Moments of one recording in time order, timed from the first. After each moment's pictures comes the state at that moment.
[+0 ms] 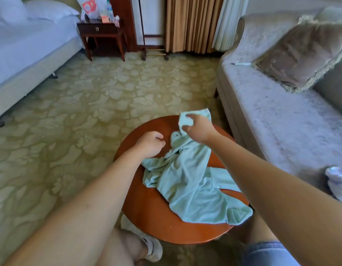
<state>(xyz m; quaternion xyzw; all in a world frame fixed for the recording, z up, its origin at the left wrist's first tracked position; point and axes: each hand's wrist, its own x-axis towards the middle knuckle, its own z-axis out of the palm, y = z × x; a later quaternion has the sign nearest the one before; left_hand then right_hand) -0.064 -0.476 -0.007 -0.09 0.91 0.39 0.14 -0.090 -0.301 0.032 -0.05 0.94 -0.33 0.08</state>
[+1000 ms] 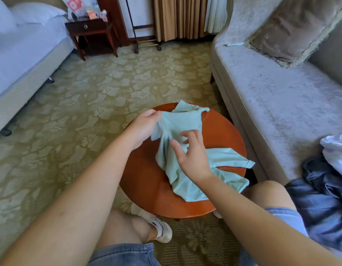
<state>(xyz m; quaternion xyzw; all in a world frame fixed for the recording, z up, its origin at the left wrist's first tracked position) -0.024 -0.455 0.041 -0.07 0.81 0.58 0.06 0.039 -0.309 -0.034 -0.04 0.85 -0.51 -0.12</state>
